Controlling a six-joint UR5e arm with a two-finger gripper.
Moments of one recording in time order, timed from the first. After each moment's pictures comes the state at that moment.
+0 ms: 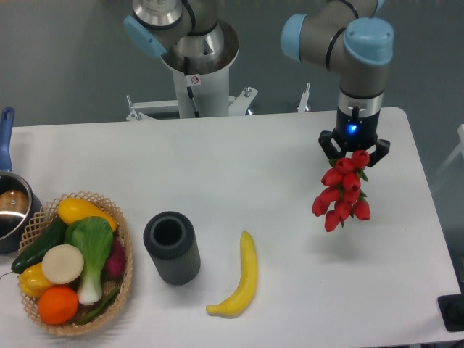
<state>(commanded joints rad) 2.85 -1.82 -1.87 -0.82 1.42 1.19</state>
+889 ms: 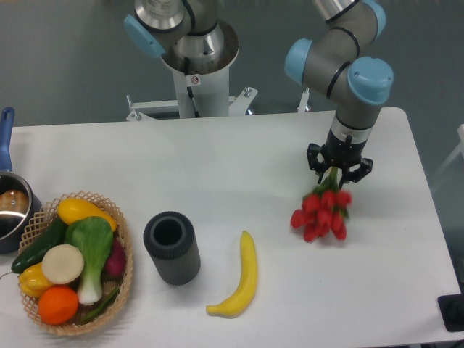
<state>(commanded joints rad) 2.86 -1.89 -1.85 -0.87 1.43 1.19</state>
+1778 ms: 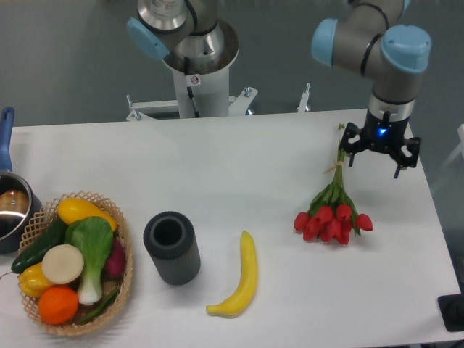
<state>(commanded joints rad) 2.98 -1.87 -1.72 -0.96 1.43 1.53</state>
